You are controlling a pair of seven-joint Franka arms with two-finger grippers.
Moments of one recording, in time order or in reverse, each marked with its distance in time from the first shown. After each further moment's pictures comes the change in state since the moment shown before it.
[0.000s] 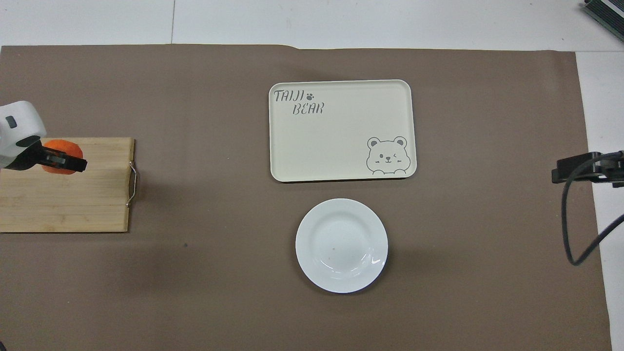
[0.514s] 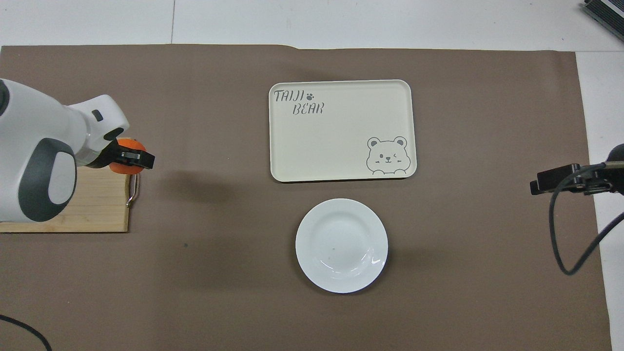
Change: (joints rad) left arm -0.246 -0.006 -0.006 -0.003 0.005 -0.030 -0.385; right arm -0.004 -0.008 -0.012 -0.081 0.113 -0.003 -0.088
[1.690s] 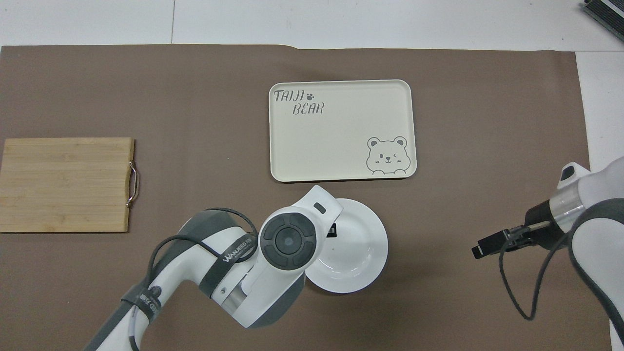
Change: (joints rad) left arm -0.661 0.018 -0.008 -0.115 0.002 0.184 -0.864; right arm -0.001 -0.076 -0.001 -0.435 0.157 0.066 -0.240
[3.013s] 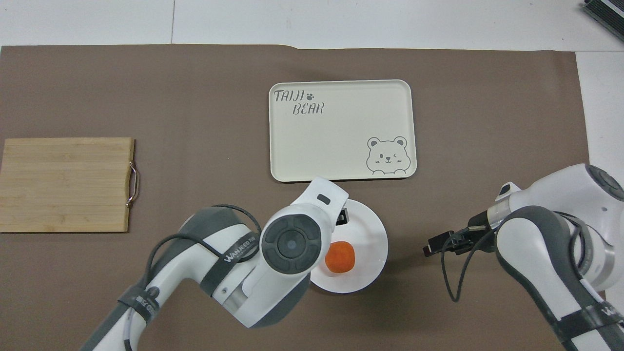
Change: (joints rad) left arm 0.008 -0.008 0.039 0.060 0.009 0.014 -0.126; right arm 0.074 0.085 0.003 -0.199 0.184 0.278 0.030
